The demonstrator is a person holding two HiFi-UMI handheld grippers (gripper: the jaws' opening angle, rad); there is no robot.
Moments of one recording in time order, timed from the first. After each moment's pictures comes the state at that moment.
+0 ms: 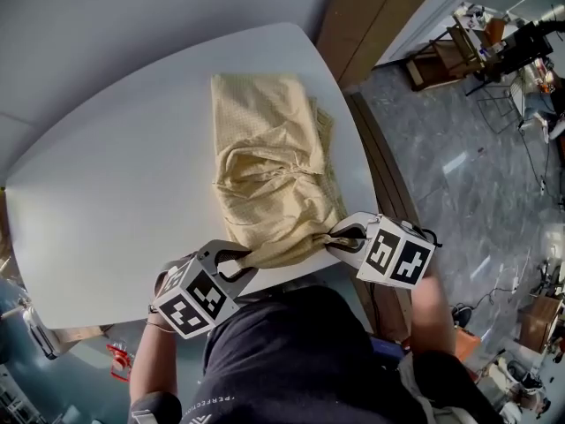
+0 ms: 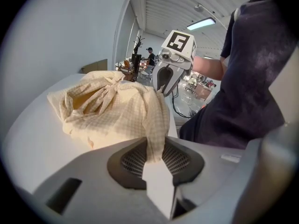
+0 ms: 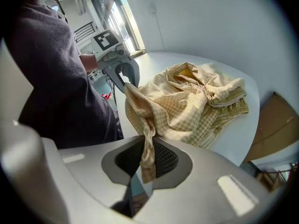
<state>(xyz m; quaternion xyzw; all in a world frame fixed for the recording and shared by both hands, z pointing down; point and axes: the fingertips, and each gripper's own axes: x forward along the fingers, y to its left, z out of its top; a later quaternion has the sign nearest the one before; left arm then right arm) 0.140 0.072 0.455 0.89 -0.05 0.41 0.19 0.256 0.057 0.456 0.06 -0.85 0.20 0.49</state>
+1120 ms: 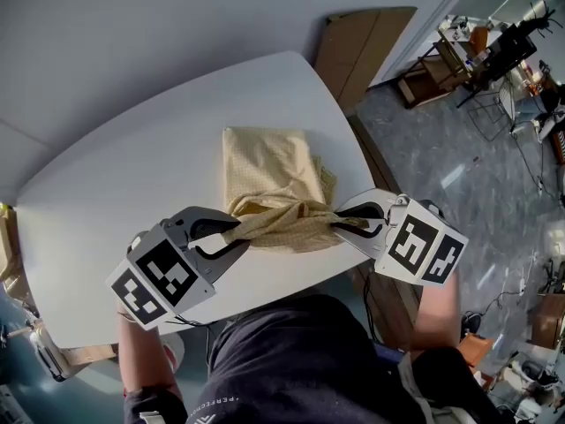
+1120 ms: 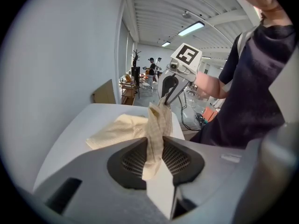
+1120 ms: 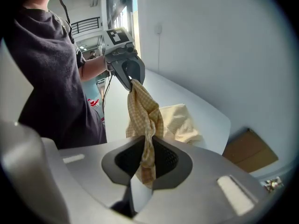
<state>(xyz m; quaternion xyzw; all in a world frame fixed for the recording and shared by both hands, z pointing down) 0.107 -0.007 0.339 0.92 -0.07 0.38 0.10 0.222 -0.003 0.348 0.15 -0.88 0.08 0.45</state>
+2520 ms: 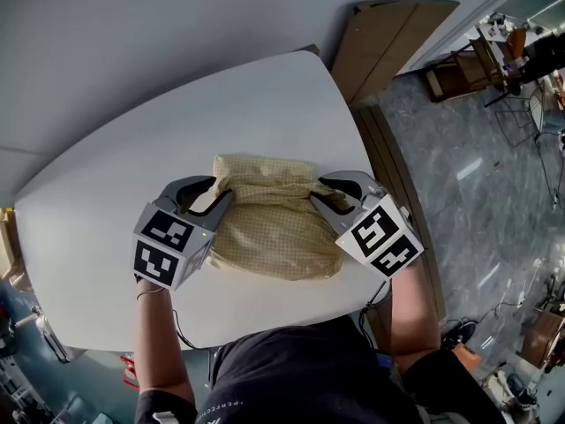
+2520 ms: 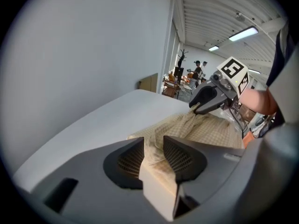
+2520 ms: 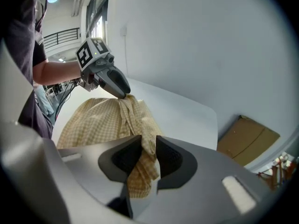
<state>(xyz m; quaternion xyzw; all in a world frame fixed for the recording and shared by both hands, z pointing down) 0.094 -0.189 0.432 0.85 -0.31 0.36 0.20 0.235 -0.171 0.436 0.27 -0.88 0.11 0.38</state>
